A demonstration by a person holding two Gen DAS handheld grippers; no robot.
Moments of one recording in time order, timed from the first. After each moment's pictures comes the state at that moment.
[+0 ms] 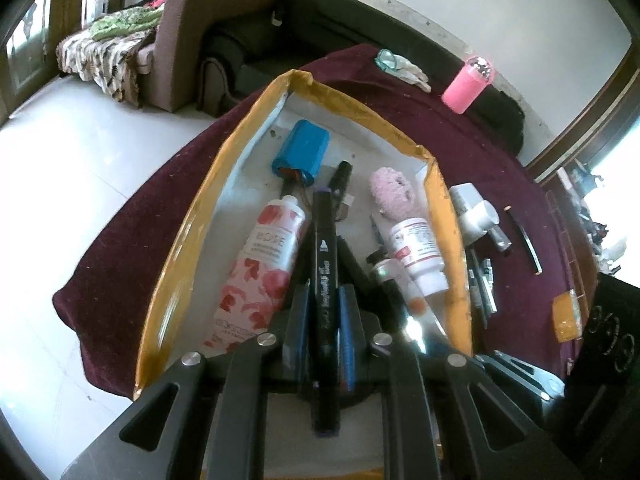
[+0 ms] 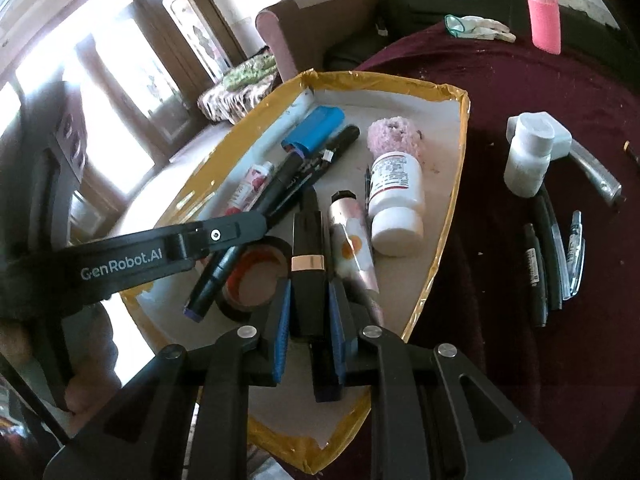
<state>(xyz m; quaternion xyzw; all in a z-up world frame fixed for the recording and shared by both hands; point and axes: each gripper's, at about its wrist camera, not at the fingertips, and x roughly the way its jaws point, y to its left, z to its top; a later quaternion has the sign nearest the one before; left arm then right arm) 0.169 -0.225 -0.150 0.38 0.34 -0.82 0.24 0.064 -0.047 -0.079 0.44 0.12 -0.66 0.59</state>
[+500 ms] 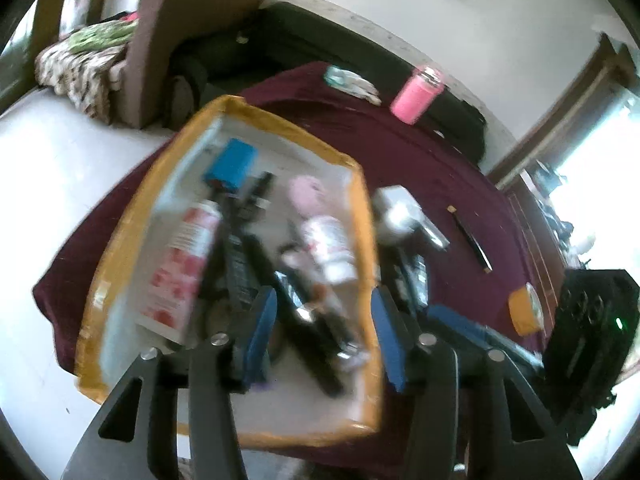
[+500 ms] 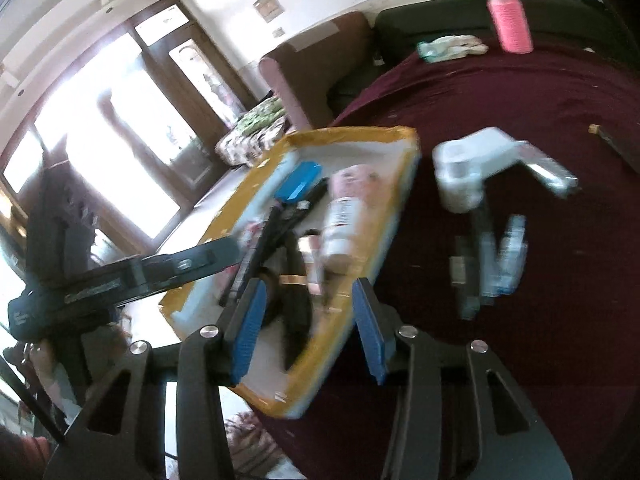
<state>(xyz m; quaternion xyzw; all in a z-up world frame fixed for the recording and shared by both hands) 0.158 -0.171 -0.113 0.35 0.33 -0.86 0.20 0.012 0.016 -0.051 0.43 0.03 -0.67 0.61</state>
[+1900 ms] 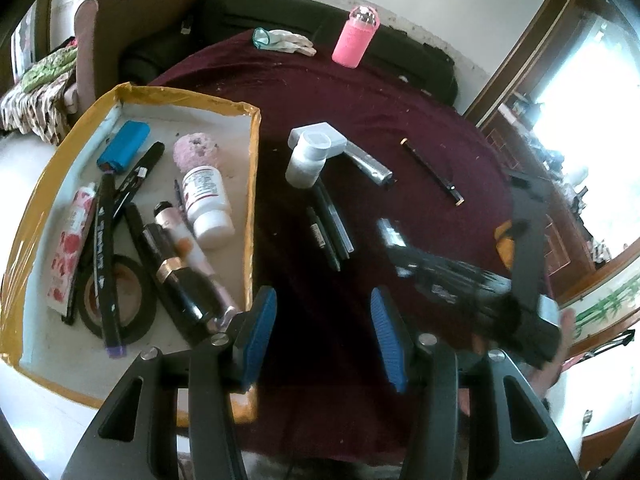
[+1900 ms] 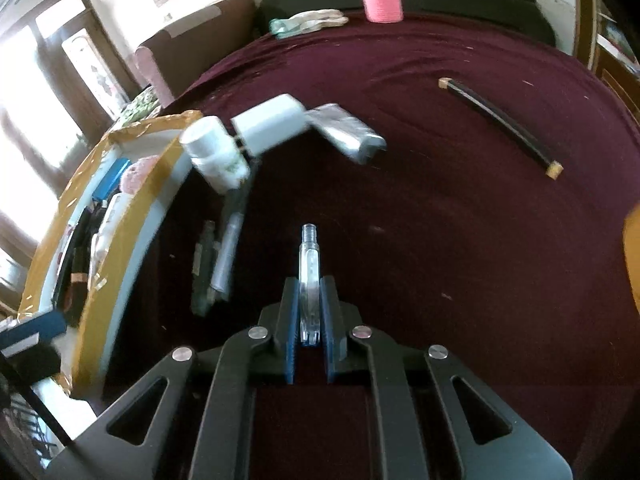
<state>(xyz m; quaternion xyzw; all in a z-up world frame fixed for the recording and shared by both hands) 0.093 -0.090 -0.116 0.41 0.26 -0.86 0.16 -0.076 0.058 -0.096 0.47 0.11 -0.77 0.43</state>
